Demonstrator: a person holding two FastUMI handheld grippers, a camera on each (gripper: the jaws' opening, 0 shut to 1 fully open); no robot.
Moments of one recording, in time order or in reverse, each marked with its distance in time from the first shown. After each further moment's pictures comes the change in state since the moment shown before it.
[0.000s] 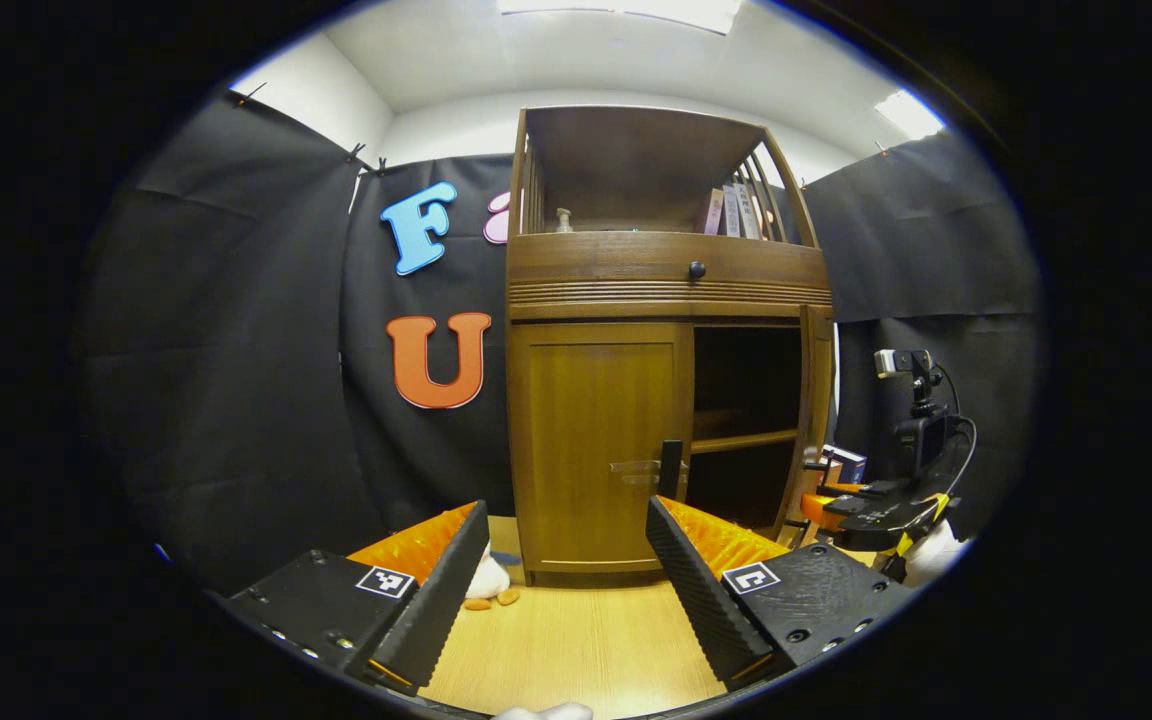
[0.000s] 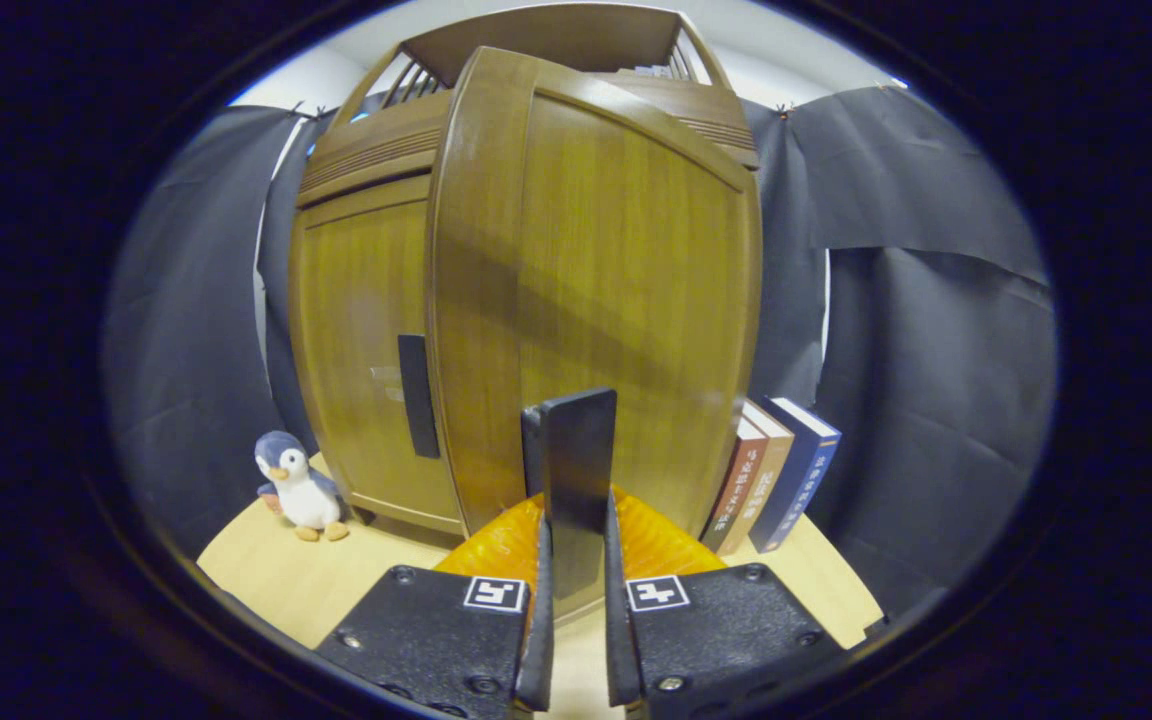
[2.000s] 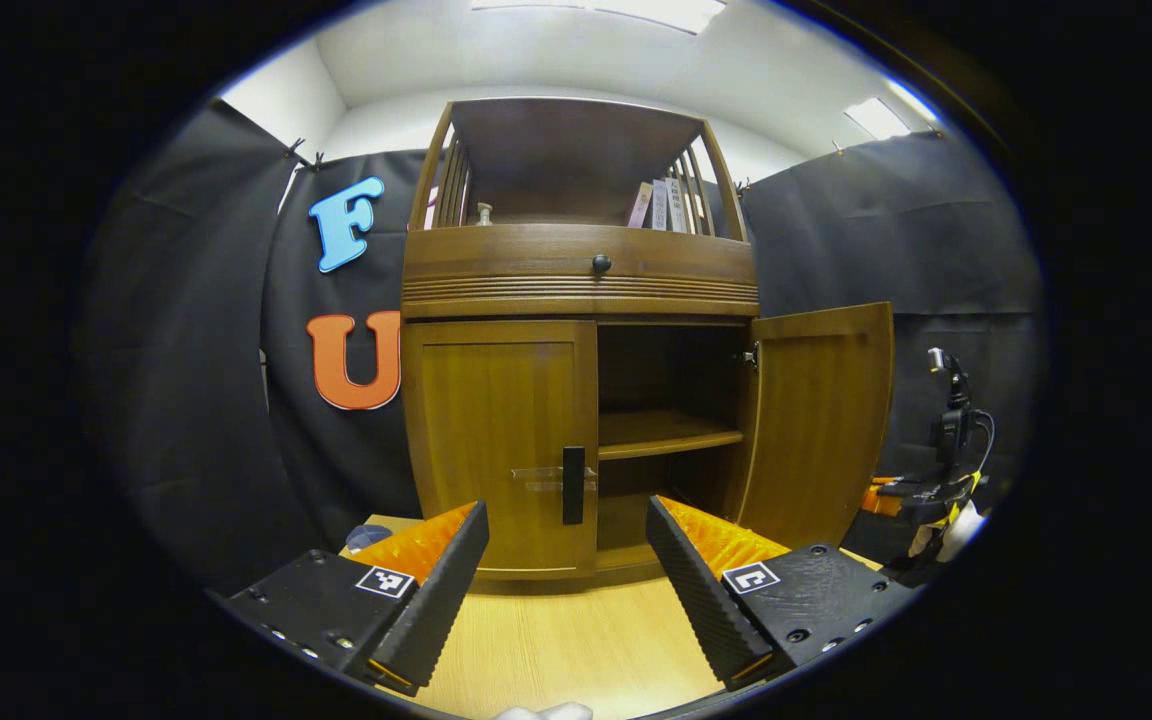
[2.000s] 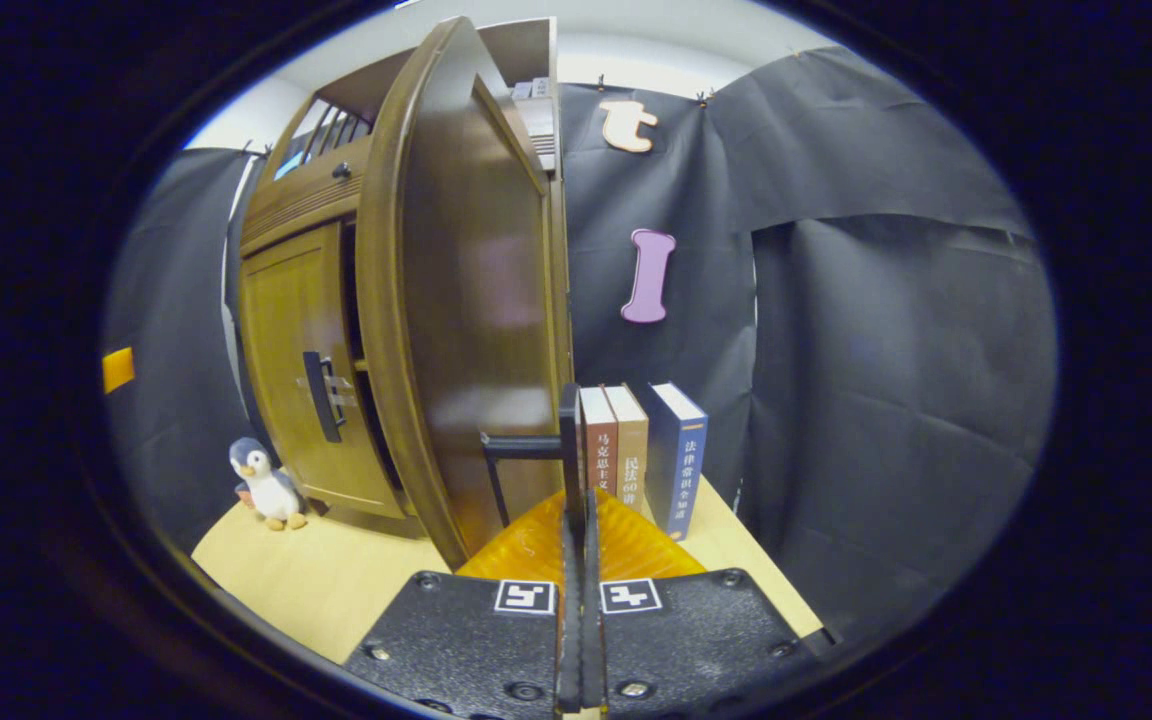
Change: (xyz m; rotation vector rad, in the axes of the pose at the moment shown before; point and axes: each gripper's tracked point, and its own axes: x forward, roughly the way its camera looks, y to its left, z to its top) left arm 0.021 -0.086 0.000 0.002 -0.012 -0.170; right arm -0.052 -0.173 -0.011 0.076 -0.023 -0.028
